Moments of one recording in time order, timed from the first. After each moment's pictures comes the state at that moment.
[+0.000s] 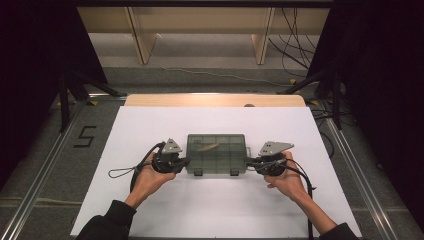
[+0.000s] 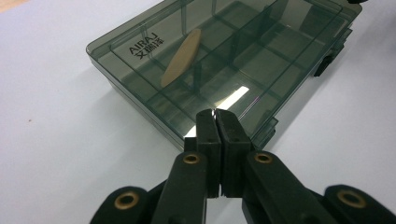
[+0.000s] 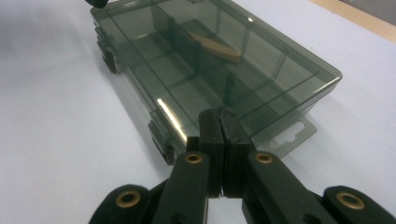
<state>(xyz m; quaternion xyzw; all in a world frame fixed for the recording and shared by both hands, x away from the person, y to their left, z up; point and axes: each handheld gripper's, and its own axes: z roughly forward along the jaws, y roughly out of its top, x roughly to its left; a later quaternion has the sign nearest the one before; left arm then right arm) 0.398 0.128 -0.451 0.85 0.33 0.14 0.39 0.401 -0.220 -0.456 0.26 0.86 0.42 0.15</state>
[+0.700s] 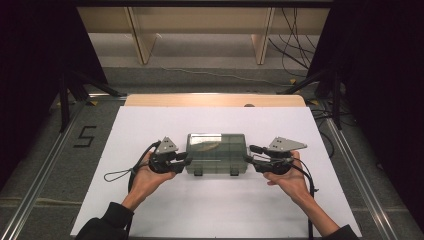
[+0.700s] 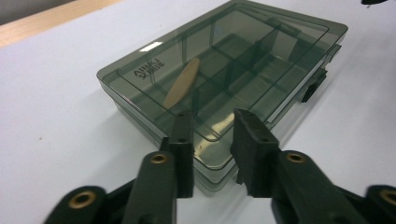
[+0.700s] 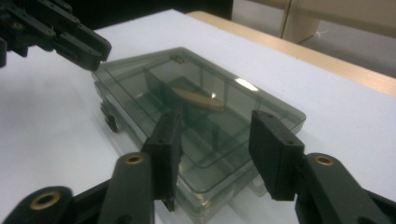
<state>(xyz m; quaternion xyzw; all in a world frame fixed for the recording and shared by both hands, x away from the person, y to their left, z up) 0.390 0.133 -0.442 0.81 0.35 0.14 0.45 0.392 -0.226 -0.436 0.29 0.79 0.51 0.17</state>
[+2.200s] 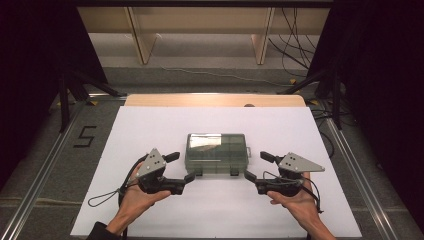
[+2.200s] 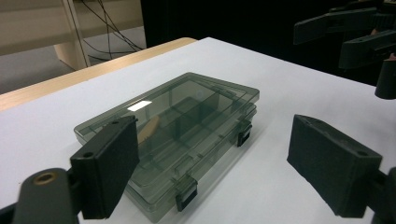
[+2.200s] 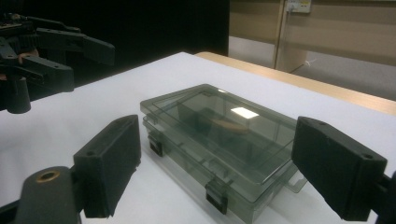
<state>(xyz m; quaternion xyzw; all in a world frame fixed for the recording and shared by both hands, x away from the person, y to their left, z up) 0.329 0.139 -0.420 0.75 0.30 0.17 0.56 0.329 -0.226 -0.418 0.31 0.74 0.57 0.18</state>
